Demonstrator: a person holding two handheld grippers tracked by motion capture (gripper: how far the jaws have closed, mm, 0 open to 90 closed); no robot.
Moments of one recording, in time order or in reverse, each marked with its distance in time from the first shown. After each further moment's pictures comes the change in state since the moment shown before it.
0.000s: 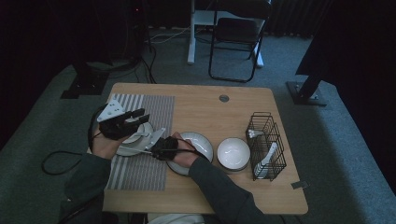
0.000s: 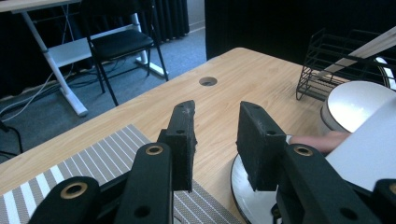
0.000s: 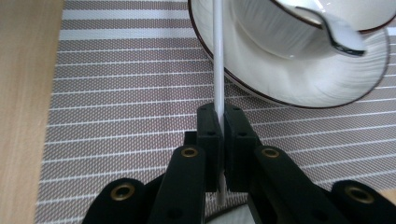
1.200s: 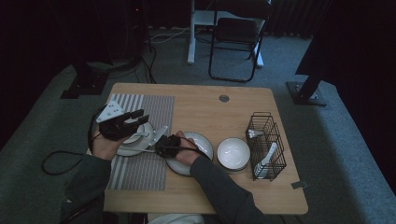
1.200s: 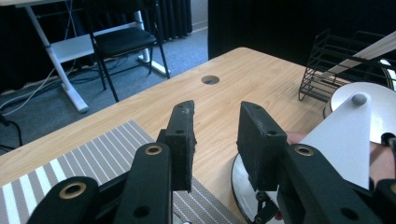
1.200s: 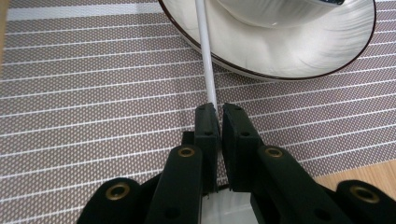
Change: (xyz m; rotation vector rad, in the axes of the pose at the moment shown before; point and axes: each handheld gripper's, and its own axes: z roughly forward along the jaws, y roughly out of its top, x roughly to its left) left arm 0.000 -0.004 0.002 -0.001 0.005 -0.022; right arm -0.014 -0.012 0.009 0.037 -0.043 0.045
